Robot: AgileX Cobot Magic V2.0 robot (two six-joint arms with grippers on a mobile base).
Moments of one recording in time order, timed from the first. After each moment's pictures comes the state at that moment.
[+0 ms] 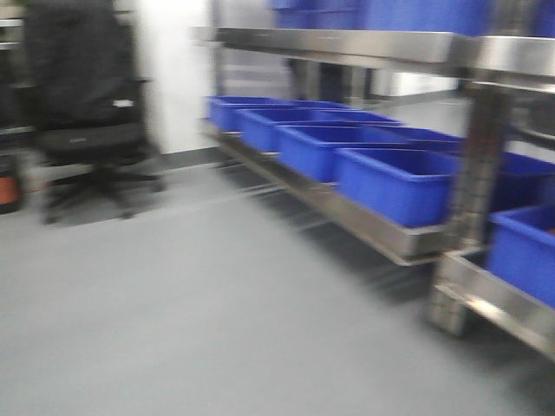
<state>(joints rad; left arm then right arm) -0.02 0.72 -0.94 -0.08 0.63 0.18 -0.05 0.50 -0.94 0.06 0.64 -0.02</state>
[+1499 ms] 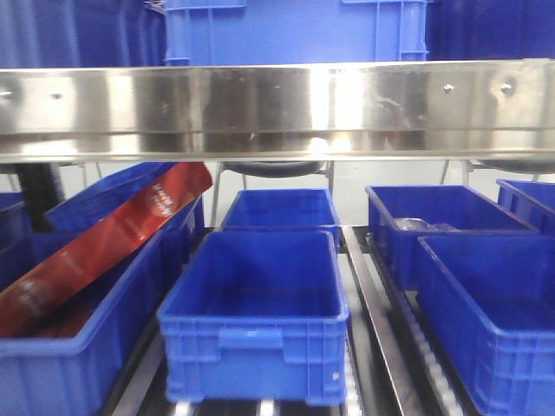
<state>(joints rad) -0.02 0.72 -0.94 -0.08 0.63 0.18 -0.05 0.49 -0.94 0.06 0.64 -0.02</state>
